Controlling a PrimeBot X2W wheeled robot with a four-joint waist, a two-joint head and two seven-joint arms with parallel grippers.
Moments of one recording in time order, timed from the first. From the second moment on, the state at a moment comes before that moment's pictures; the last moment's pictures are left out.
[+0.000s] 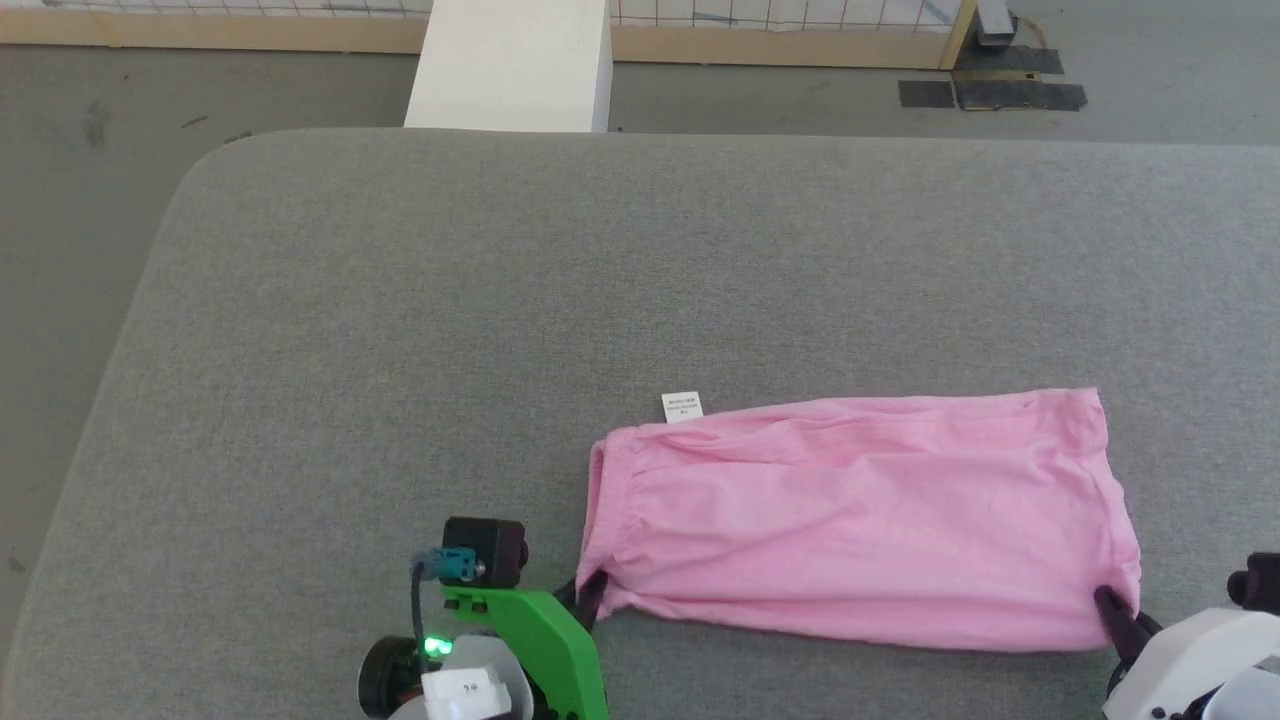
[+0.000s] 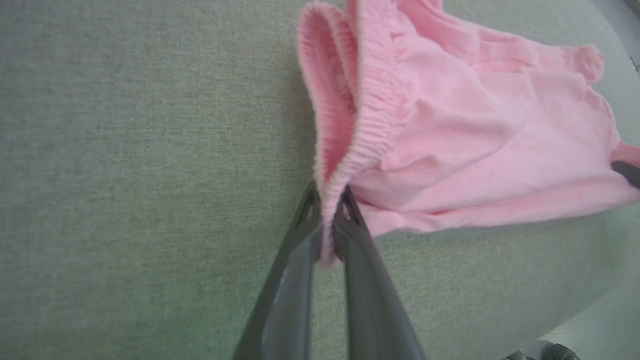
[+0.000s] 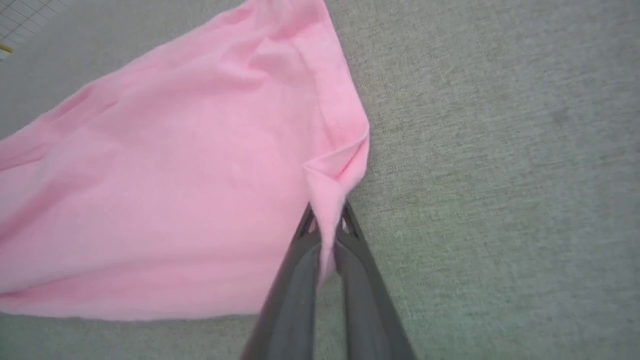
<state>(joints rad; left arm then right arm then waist) -0.13 0.28 -0.61 0.04 -0.70 0.22 0.27 0.07 -0.05 -0.32 0.06 0.38 0.13 0.49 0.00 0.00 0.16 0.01</state>
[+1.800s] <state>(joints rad) -0.14 0.06 -0.12 0.11 -0.21 -0.02 -0.26 -0.26 -0.08 -0.33 0.48 0.22 0.13 0.52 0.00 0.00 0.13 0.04</state>
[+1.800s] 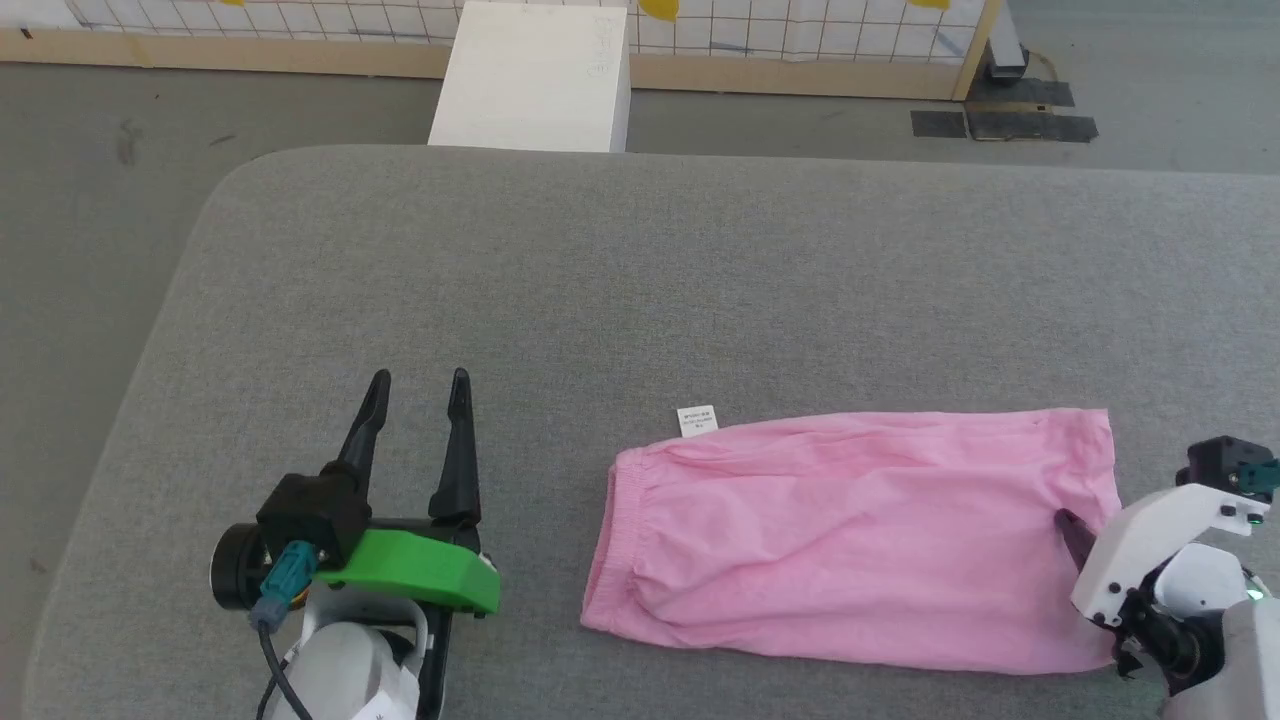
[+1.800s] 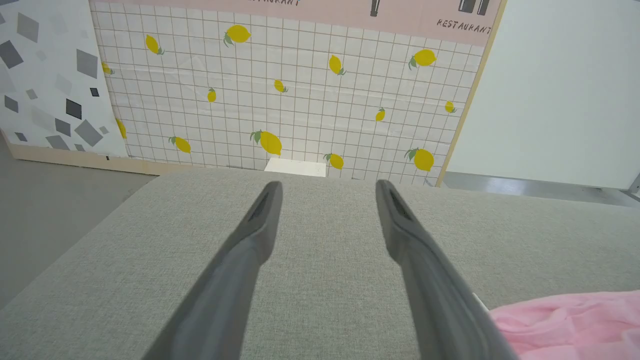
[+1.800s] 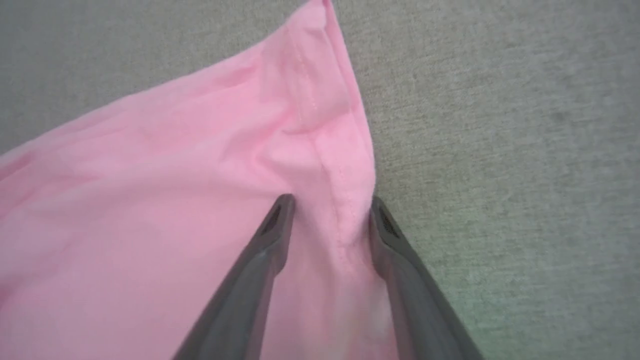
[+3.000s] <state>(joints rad) -0.13 0.05 -0.11 0.13 -0.20 -0.04 -0.26 -0.02 -0.15 0.02 -0.27 0.14 0.13 0.78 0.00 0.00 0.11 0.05</state>
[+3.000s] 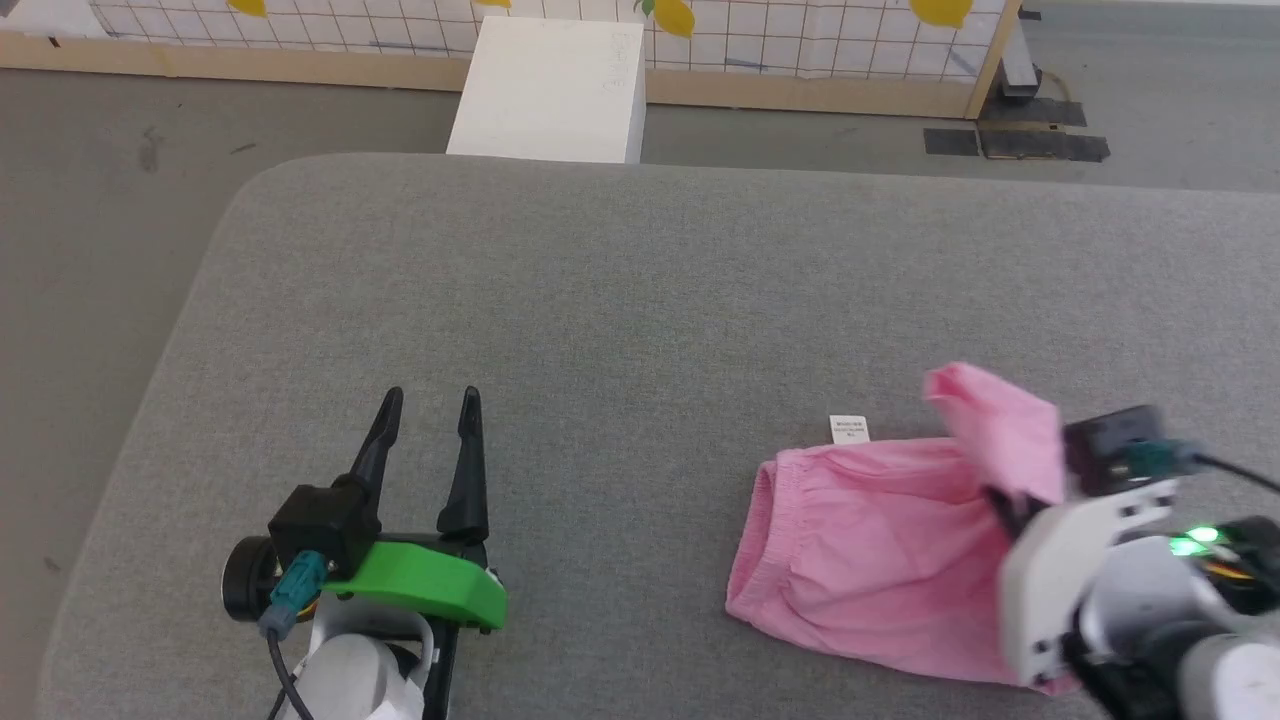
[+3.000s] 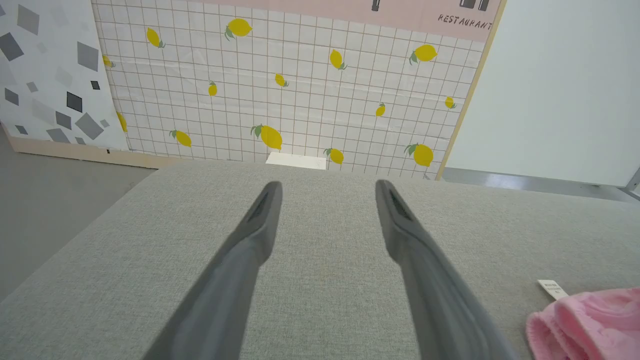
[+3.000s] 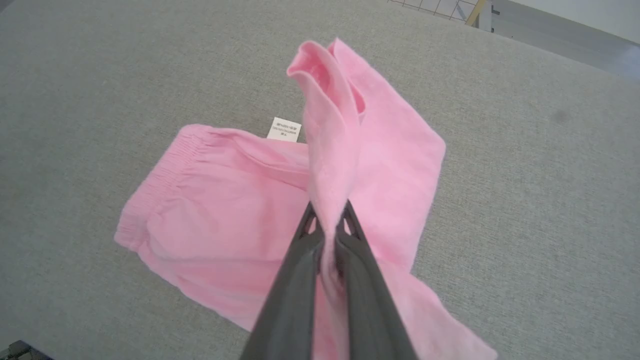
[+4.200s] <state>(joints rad) -0.13 0.05 -0.11 0.12 -0.22 -0.05 -0.26 -0.01 -0.05 -0.12 -0.02 0.54 0.13 0.13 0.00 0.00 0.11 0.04</state>
